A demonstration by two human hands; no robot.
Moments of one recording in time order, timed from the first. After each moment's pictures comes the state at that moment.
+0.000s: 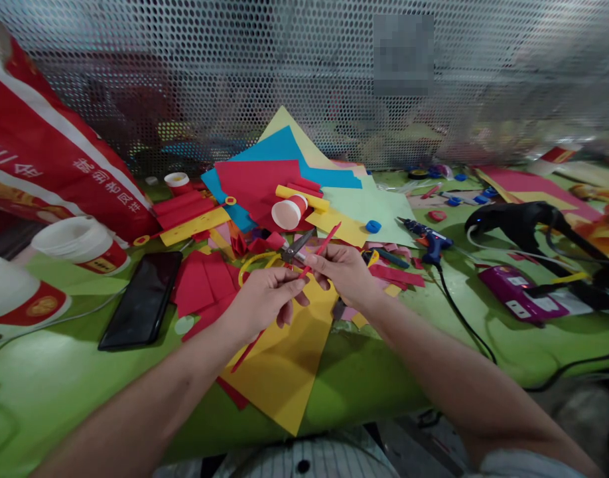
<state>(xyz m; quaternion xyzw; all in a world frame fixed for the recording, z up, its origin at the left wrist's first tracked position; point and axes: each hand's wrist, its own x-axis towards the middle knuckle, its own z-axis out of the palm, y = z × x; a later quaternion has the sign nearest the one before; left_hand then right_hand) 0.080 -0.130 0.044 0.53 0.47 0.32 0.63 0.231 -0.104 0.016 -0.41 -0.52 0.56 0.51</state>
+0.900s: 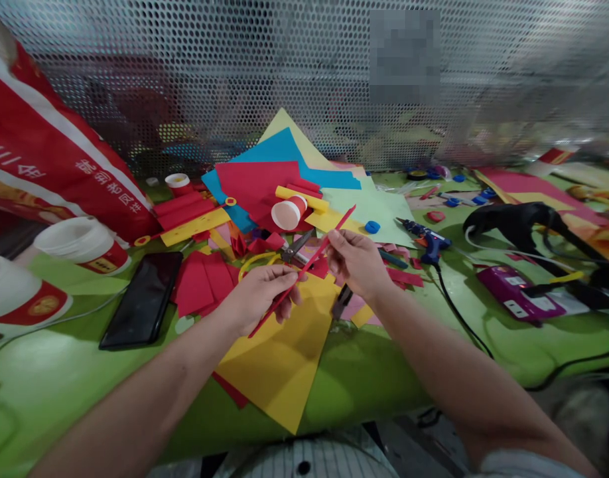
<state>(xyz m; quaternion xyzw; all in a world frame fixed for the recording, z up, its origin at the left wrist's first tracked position) 0.074 -0.123 0.040 0.47 0.44 0.31 0.70 0.246 -0.092 0.023 -0.43 -0.43 0.54 0.58</state>
